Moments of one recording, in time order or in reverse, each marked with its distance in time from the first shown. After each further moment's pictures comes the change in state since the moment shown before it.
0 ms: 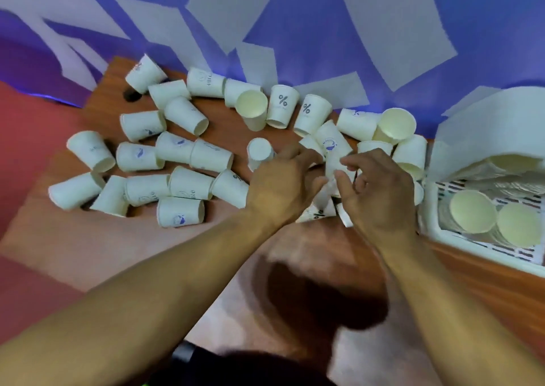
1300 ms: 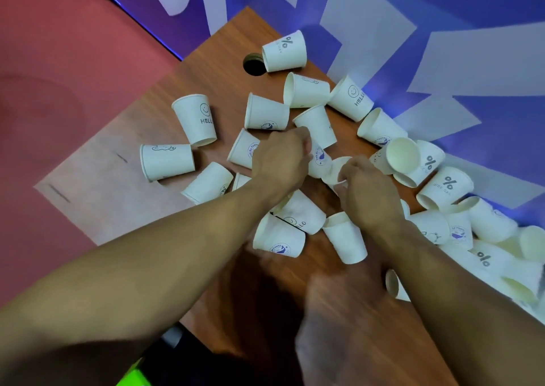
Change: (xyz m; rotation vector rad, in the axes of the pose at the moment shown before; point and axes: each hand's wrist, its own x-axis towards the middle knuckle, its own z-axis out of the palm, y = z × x) left_hand 0.005 -0.269 -0.101 -0.114 0.097 -0.565; right_hand 0.108 -0.178 0.214 -0.487 -0.648 -0.224
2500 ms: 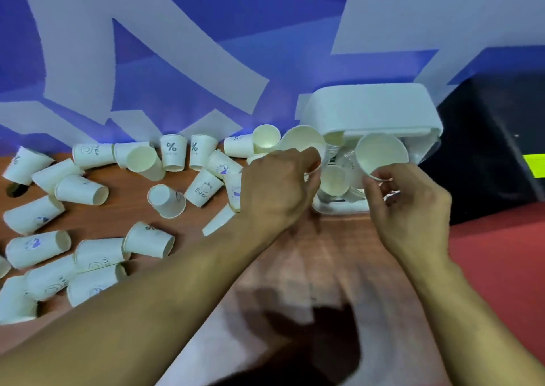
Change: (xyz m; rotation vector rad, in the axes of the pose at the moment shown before) left_hand -0.251 0.364 0.152 0.074 0.033 1.009; right_hand -0.418 0.281 -0.031 0.418 1.013 0.581
